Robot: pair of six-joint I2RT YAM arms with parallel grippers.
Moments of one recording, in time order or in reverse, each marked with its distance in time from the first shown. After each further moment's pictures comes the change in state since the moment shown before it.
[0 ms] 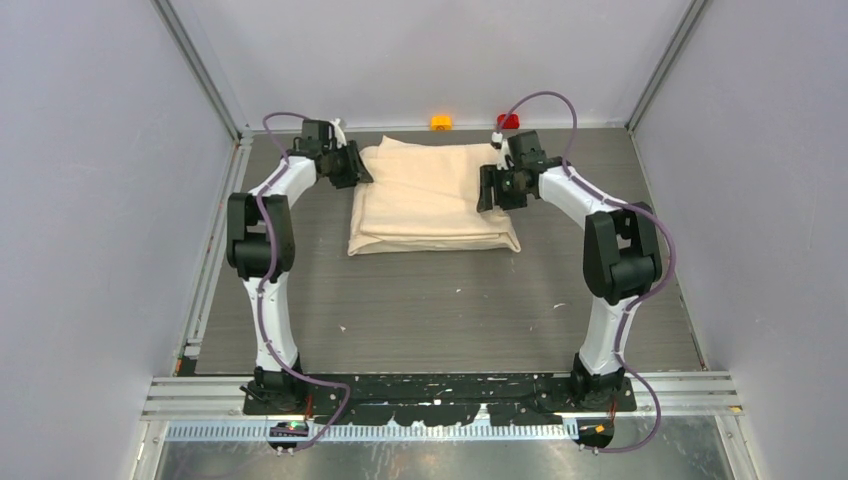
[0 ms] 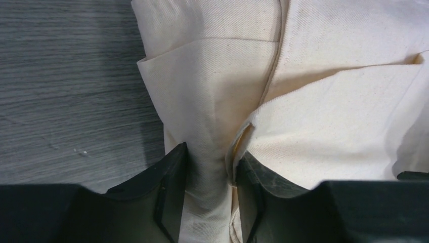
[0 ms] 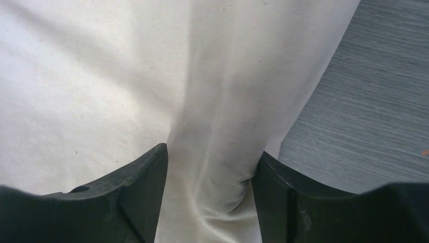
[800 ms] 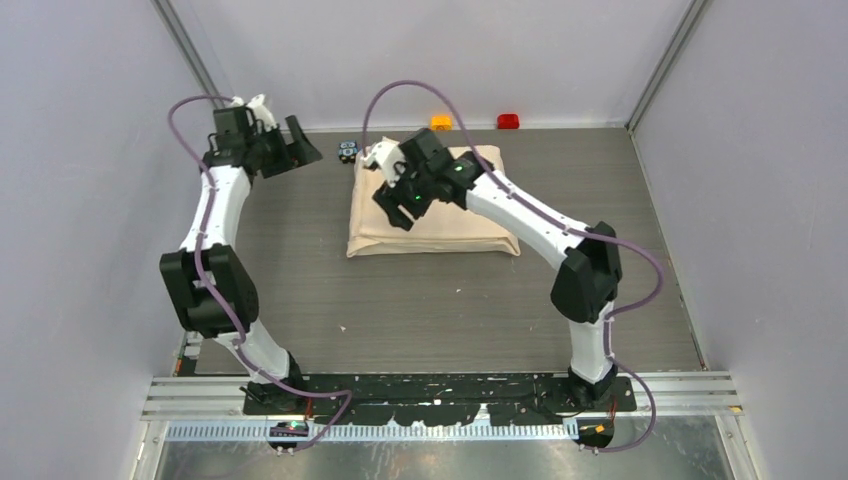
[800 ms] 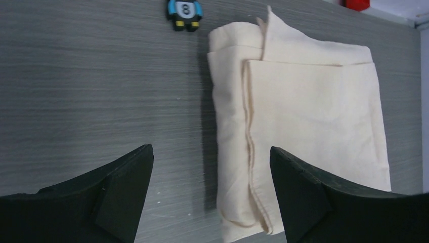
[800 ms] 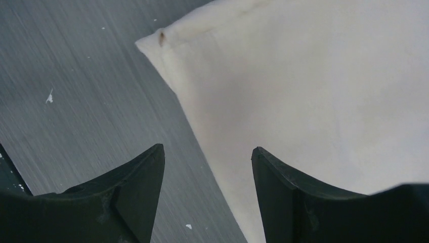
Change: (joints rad) left arm 0.209 -0.449 -0.134 -0.129 0.048 0.131; right arm 0.490 -0.025 0.407 -0.249 0.057 -0.427
